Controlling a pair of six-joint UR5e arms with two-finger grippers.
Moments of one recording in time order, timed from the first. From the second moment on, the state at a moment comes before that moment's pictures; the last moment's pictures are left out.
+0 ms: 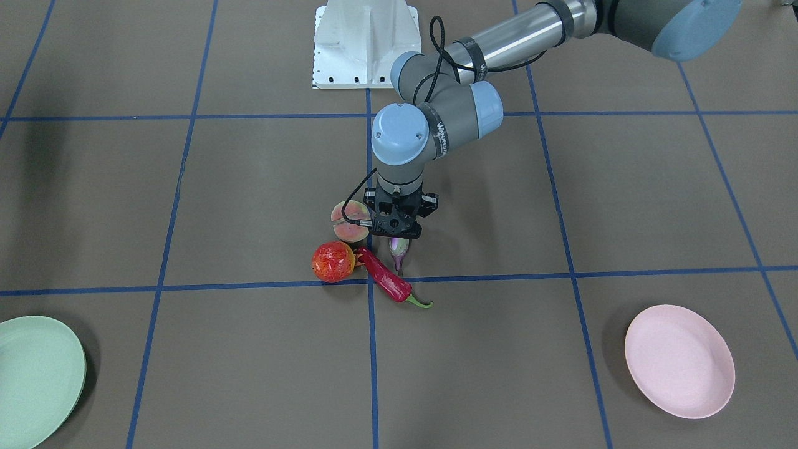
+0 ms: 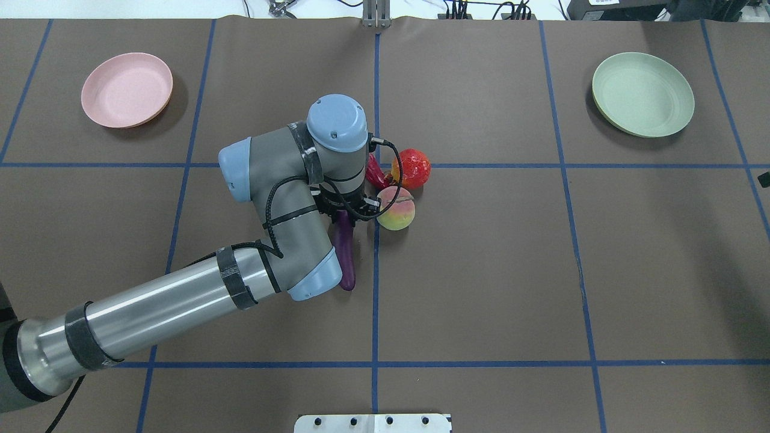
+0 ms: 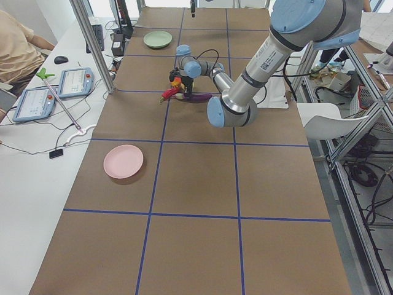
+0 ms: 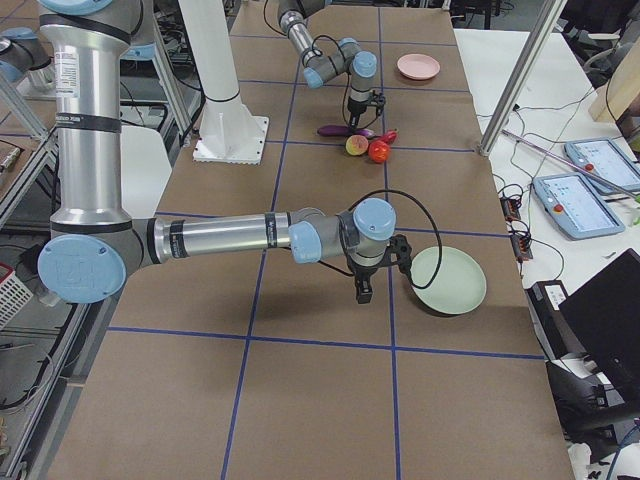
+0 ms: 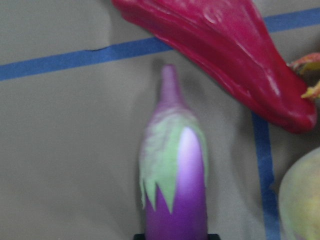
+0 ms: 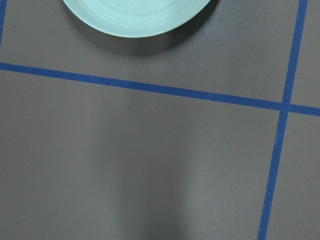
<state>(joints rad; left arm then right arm) -0.57 -2.47 -1.30 -1.60 -1.99 -0.97 1.37 -1.61 1.71 -1.46 2.42 0.15</state>
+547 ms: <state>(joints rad) -0.79 -2.34 -1.50 -1.45 -2.16 -0.96 1.35 -1.61 1.71 -1.41 2.46 0.15</state>
